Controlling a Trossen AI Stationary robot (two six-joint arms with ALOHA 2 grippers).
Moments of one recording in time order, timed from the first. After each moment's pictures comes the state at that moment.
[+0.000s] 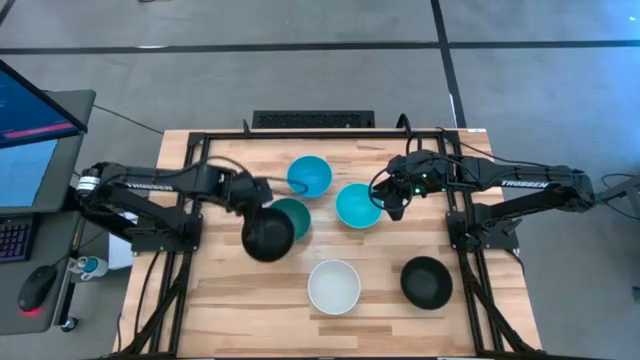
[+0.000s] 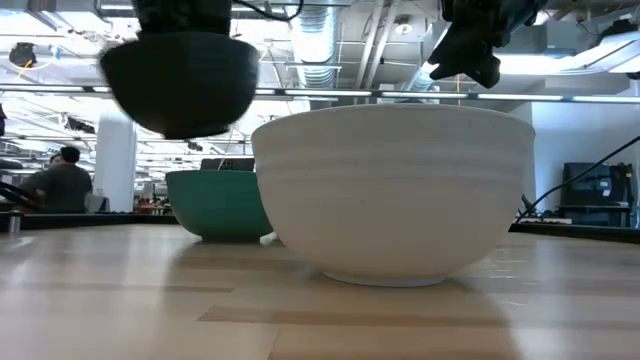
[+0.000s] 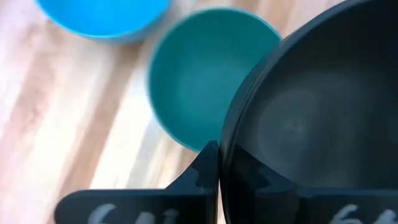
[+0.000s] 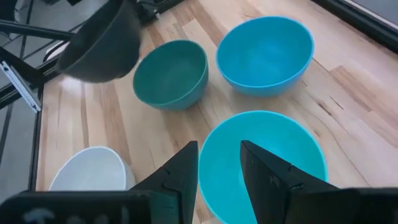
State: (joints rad) left arm 0.04 1.26 1.11 -0.99 -0.10 -0.33; right arm -0.12 1.04 0.91 -0.54 -0.02 0.36
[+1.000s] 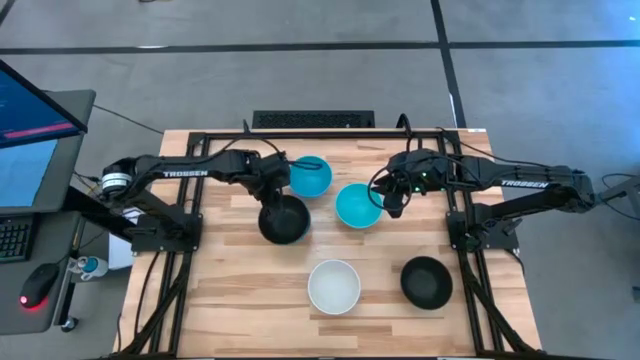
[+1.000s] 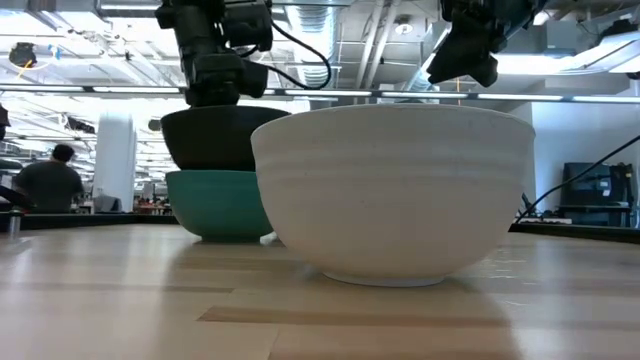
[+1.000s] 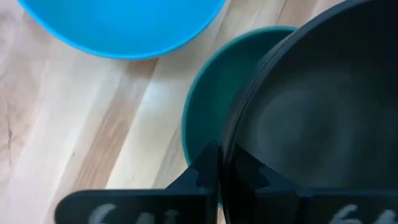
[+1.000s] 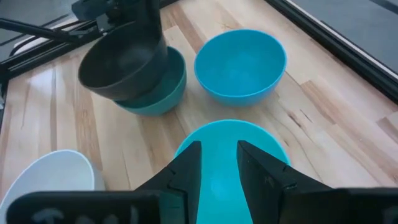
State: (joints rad) left arm 0.29 1.48 1.11 -0.85 0.07 -0.17; right arm -0.13 1.04 0.91 -0.54 0.05 0.28
